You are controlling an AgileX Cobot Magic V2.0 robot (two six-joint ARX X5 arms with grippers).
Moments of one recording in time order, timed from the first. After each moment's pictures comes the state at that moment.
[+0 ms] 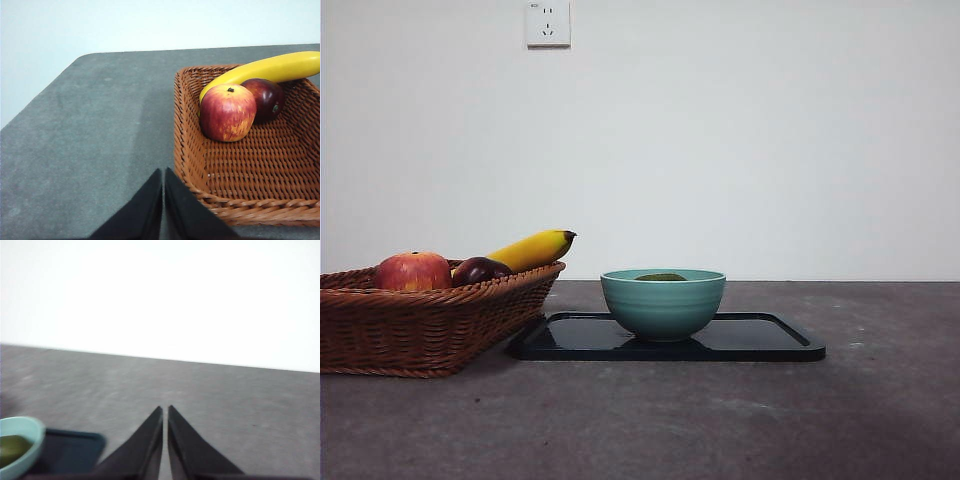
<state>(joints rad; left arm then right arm) 0.03 0.00 0.04 -0.20 0.01 0.06 0.00 0.30 0.39 -0.09 -0.12 0.00</state>
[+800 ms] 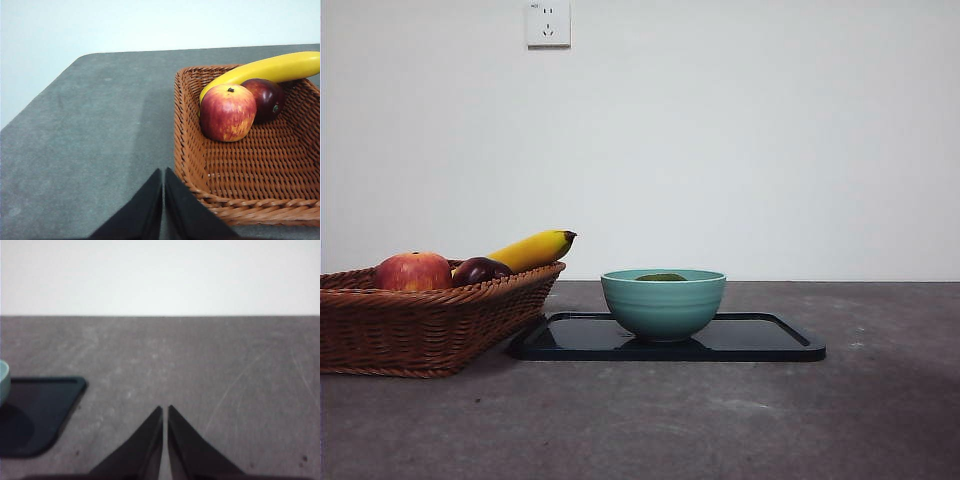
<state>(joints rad) 0.03 0.00 0.04 -0.20 0.01 0.06 -0.03 0.01 0.02 -0.09 -0.07 0.06</state>
